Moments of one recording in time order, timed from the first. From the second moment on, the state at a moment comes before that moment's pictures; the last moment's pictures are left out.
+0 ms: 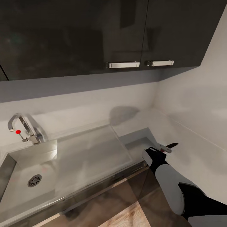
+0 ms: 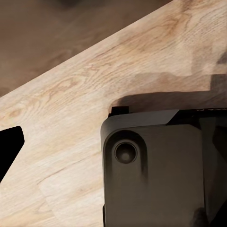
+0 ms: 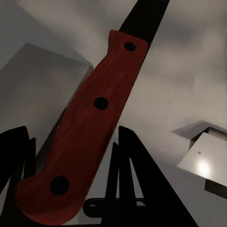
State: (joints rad) left arm -0.25 -0.02 -0.14 0.08 0.07 -0.32 0.10; right arm -0.99 0.11 -0.22 -0.30 -0.14 0.04 -0.75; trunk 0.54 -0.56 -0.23
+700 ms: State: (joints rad) left arm -0.25 -0.03 -0.14 0.08 0.07 -0.32 0.10; right arm -0.99 0.11 -0.23 -0.40 -0.15 0.06 -0.77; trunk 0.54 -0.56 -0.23
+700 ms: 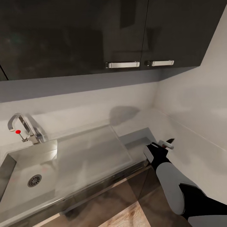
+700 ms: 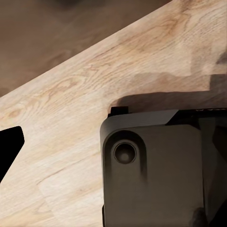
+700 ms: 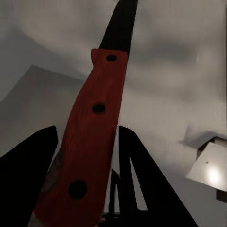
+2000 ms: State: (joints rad) left arm -0.25 -0.05 -0.14 0.07 0.08 -0.33 0.11; right arm -0.99 0.12 -0.01 -0.90 -0.06 0.41 -0.75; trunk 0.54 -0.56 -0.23
